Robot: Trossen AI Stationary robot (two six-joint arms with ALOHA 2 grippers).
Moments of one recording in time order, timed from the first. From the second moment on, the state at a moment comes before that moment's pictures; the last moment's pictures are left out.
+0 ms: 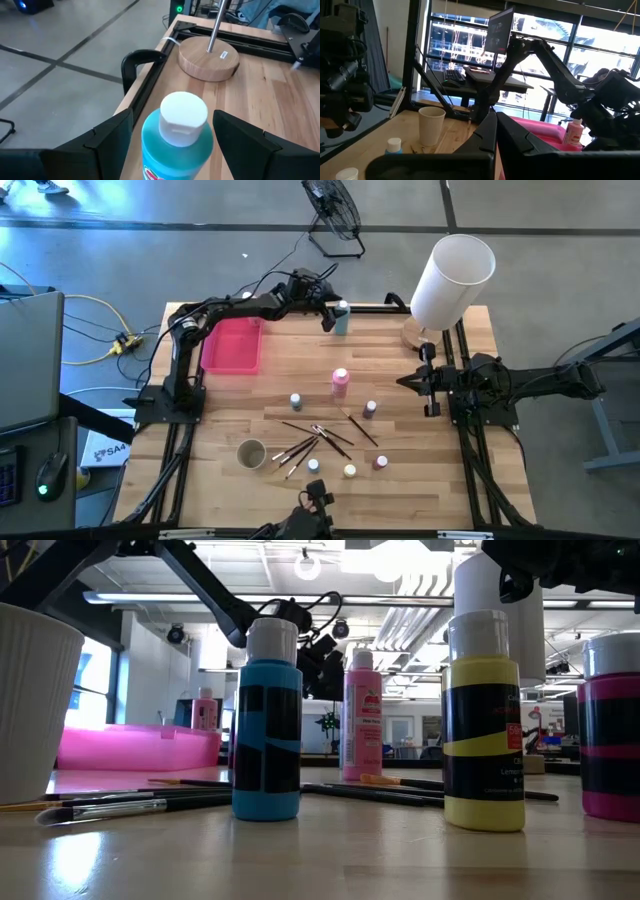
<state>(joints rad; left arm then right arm) 0.63 2.00 1.43 0.22 0.30 0.10 0.00 0.46 0.23 0.39 -0.08 -0.16</state>
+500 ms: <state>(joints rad) 0.63 2.00 1.43 0.22 0.30 0.10 0.00 0.46 0.23 0.39 -0.08 -0.16</state>
